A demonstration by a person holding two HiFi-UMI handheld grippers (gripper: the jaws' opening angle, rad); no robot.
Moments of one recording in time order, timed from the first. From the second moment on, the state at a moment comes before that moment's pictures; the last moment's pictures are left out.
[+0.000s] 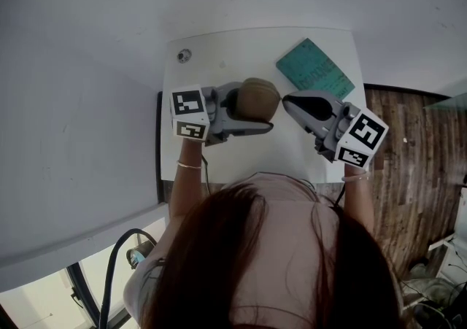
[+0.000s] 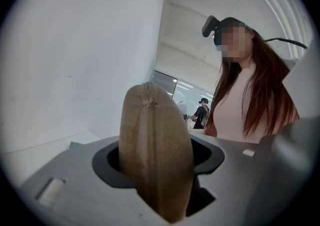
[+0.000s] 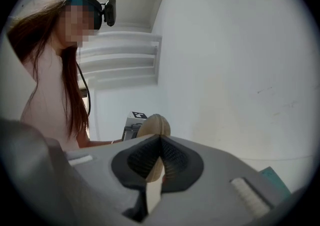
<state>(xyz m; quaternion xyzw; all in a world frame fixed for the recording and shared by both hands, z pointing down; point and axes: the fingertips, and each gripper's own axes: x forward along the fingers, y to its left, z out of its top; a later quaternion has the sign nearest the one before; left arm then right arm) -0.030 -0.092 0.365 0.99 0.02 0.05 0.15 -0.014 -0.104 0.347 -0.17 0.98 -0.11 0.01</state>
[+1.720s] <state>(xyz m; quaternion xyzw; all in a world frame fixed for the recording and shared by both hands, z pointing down) -0.035 -0.116 0.344 0.97 0.00 -0.12 0.20 -0.012 -0.109 0.357 -0.18 0.98 -0.12 0.02</state>
